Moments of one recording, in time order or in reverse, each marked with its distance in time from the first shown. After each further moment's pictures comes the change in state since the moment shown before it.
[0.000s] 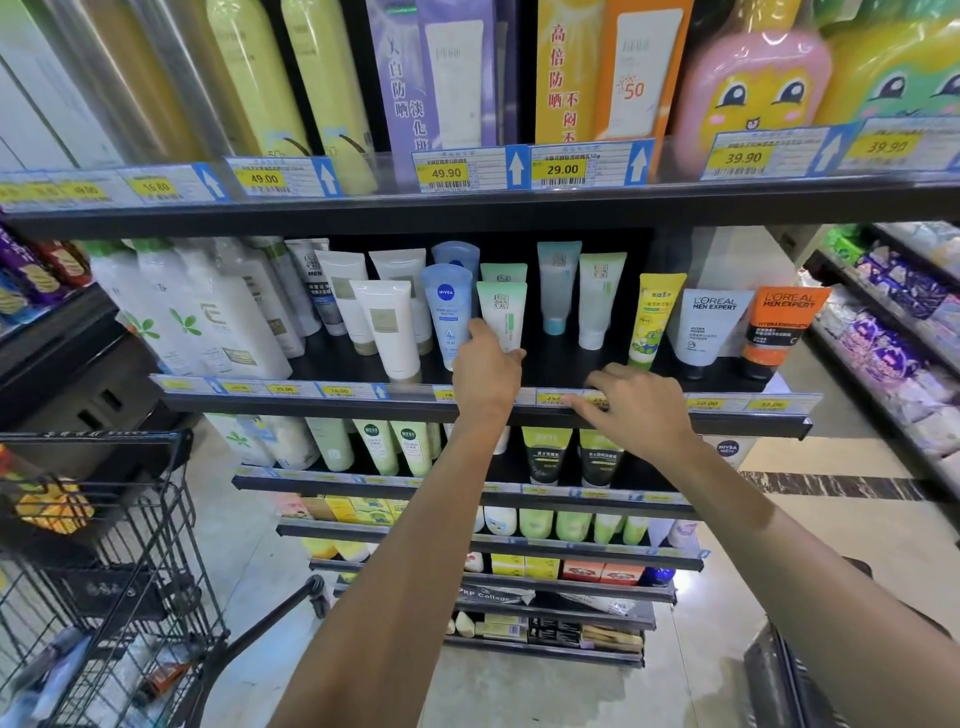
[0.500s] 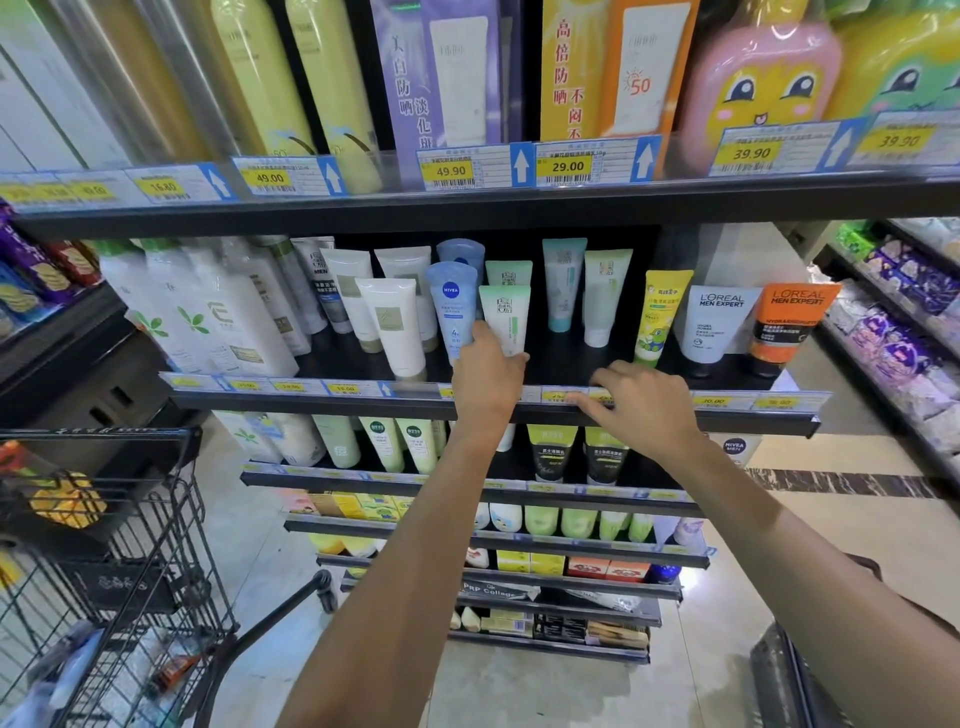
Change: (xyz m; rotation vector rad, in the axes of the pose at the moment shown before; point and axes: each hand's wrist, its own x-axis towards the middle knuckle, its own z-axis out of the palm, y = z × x) left_hand -0.004 -0.008 -0.005 0.078 -0.012 0.031; right_hand 0.000 -0.001 -0.001 -0.024 -0.010 -0.013
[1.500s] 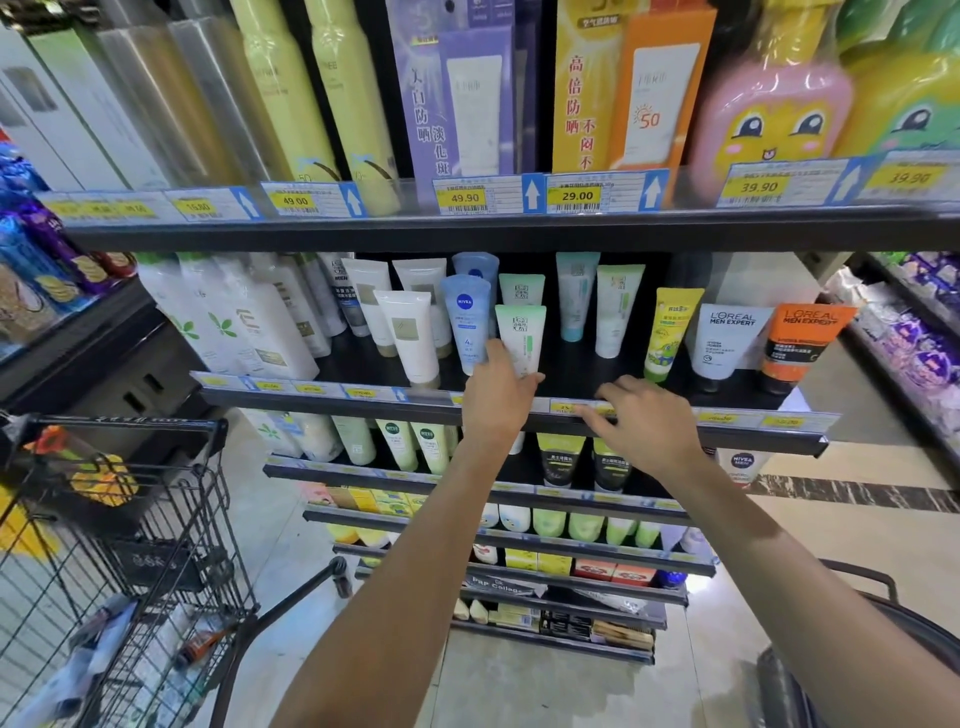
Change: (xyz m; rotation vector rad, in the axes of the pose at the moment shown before) left_hand -0.009 -0.004 -0.003 0.048 -0.067 0.008; right_hand 0.000 -0.005 -0.007 0.073 -0.130 0.023
